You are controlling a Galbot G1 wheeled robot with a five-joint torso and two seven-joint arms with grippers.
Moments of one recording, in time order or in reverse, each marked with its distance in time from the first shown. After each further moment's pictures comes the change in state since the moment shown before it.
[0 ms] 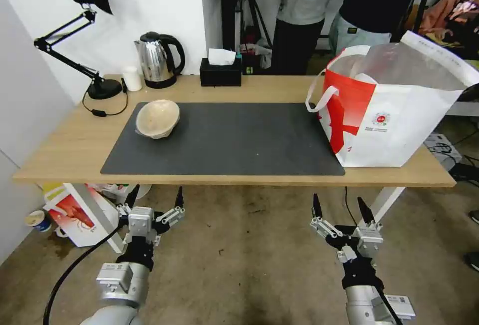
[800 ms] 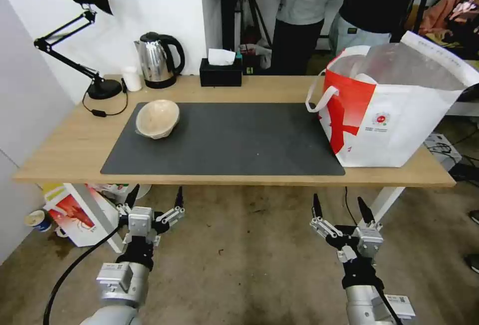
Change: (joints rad) left arm 0.000 0.000 0.000 0.000 0.000 0.000 0.000; right arm 0.000 0.000 0.000 0.000 -0.001 0.000 0.000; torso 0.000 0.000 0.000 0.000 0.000
